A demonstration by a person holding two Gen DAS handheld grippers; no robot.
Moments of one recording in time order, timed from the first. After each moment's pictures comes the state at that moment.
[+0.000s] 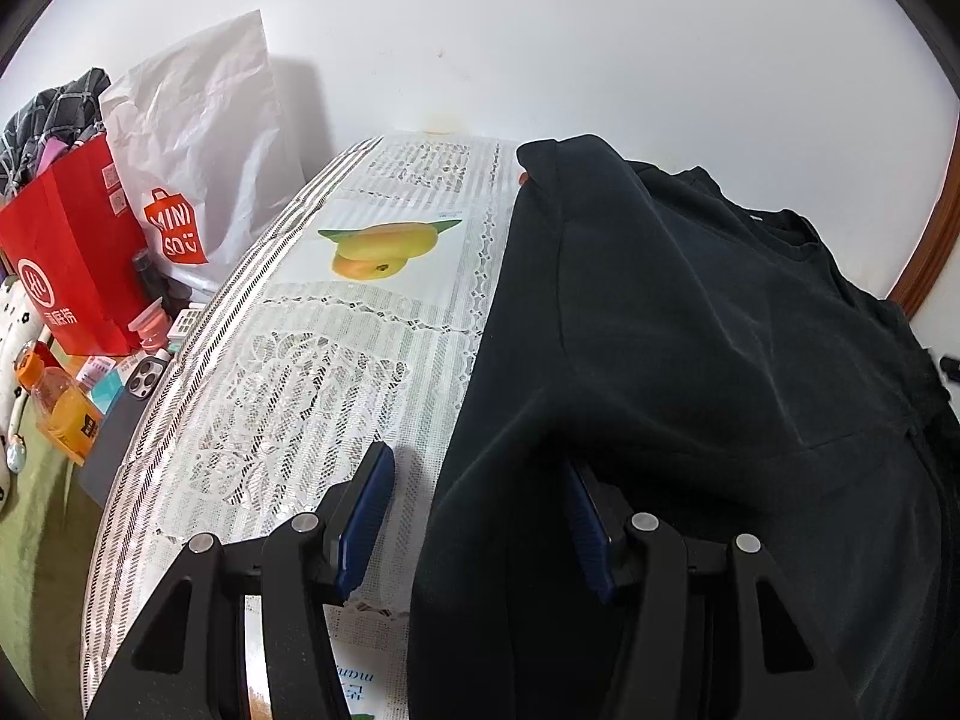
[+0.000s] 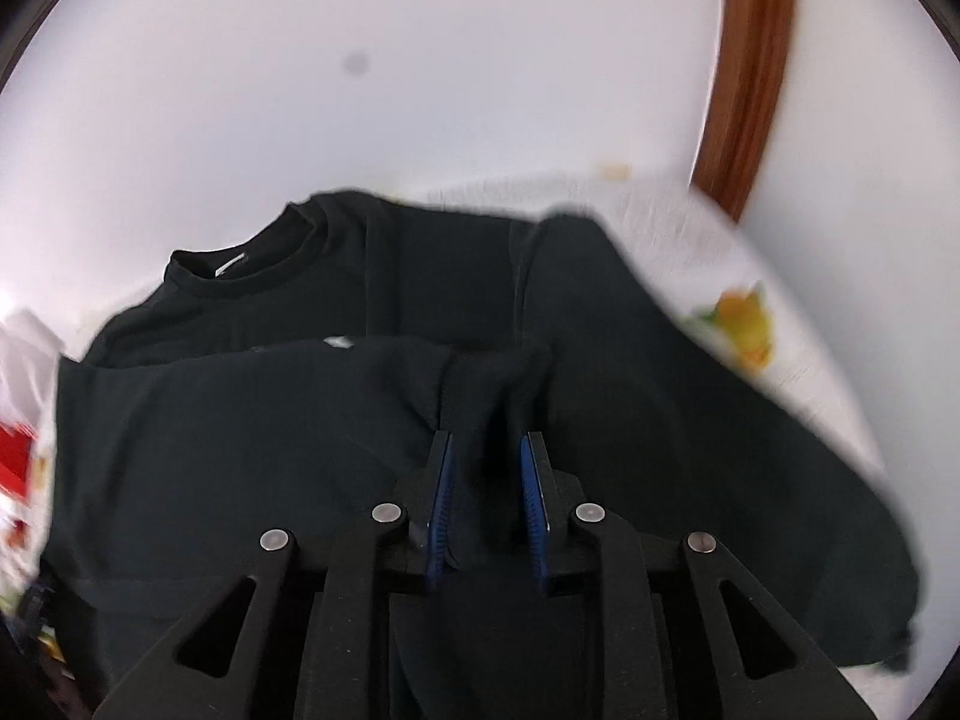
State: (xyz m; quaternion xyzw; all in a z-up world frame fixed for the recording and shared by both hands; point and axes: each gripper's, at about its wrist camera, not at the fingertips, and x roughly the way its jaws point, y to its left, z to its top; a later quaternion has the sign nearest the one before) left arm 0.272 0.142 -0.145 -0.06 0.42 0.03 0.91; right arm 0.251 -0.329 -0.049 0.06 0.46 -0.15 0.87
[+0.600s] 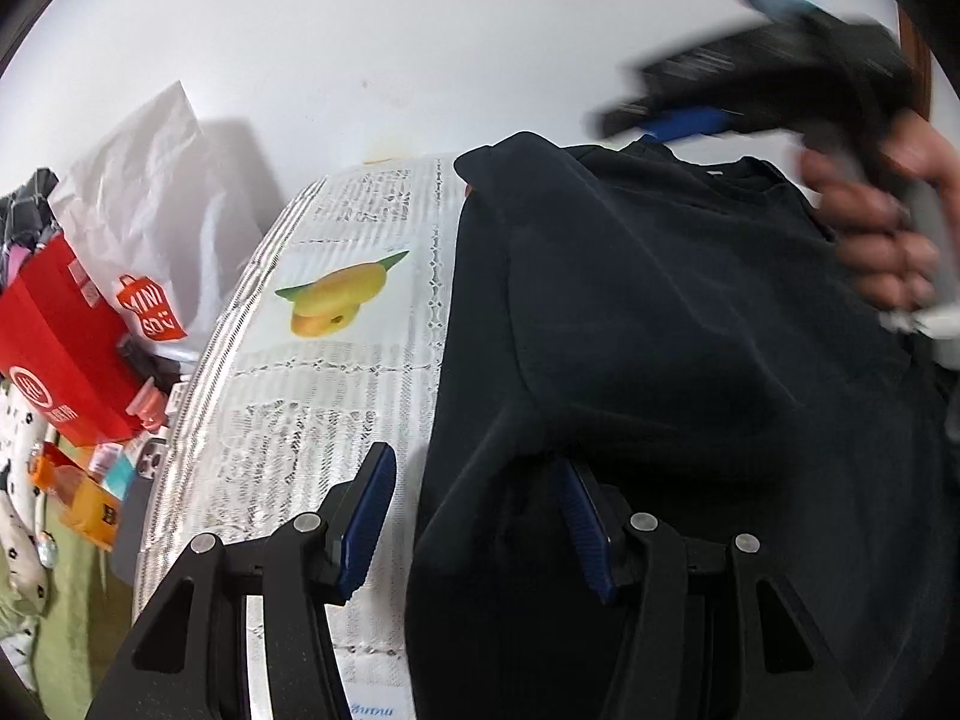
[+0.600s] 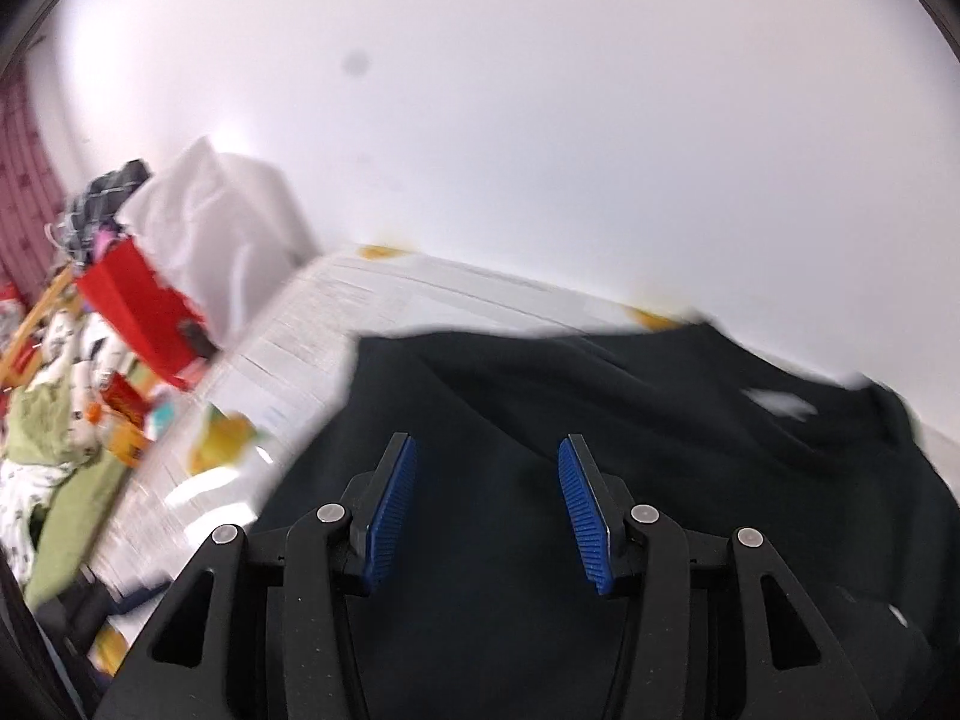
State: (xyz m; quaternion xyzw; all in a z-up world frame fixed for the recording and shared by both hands) left arm 0.282 0.125 -0.137 0.03 0.41 -0.01 0.91; right arm 0.408 -0.028 -0.066 -0.04 0.44 0.17 0.88
